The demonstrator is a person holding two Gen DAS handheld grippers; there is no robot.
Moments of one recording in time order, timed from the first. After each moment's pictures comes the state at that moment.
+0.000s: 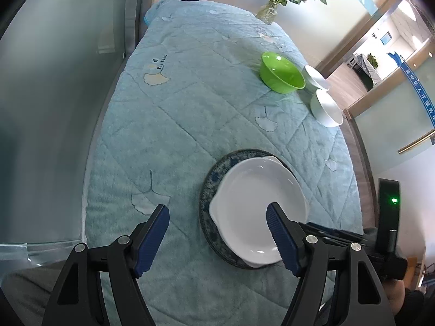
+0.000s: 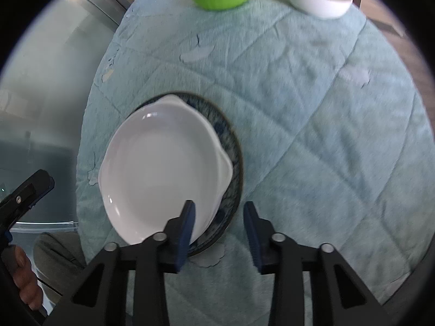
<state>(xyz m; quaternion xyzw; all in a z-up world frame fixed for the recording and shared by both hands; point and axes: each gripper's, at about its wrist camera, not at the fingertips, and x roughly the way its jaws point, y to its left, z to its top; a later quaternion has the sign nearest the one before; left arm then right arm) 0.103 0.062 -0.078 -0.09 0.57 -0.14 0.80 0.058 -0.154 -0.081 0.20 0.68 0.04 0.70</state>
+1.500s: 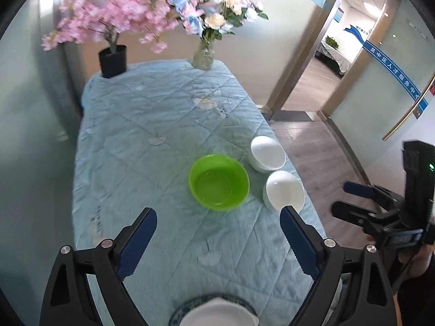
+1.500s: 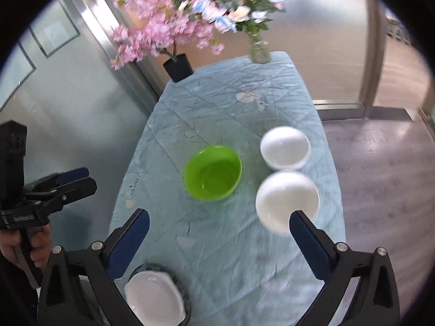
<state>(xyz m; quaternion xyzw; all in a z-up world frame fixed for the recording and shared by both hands) 0.330 -0.094 0.054 0.01 0.50 -0.24 0.83 0.243 -0.292 0.054 0.16 0.54 0.10 0.82</state>
